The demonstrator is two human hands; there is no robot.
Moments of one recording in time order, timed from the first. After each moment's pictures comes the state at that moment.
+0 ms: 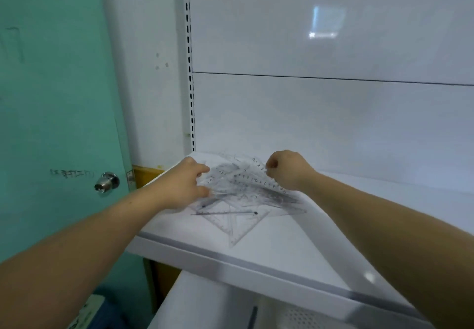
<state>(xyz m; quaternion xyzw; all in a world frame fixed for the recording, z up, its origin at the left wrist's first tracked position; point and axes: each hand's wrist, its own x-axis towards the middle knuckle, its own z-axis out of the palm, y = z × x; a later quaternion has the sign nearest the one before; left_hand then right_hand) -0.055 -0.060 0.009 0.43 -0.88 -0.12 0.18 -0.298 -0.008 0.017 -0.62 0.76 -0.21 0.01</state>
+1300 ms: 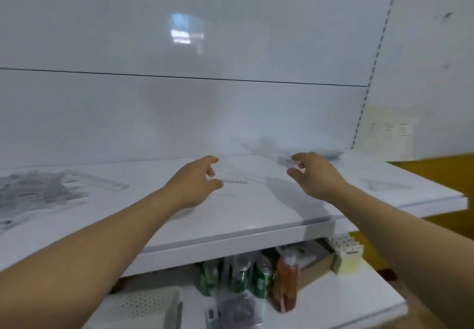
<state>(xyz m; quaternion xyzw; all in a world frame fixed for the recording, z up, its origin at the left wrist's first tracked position) -0.370 0.181 0.000 0.18 -0.93 -0.25 0.20 -0.549 0.392 0.005 -0.36 0.90 -0.23 -0.11</state>
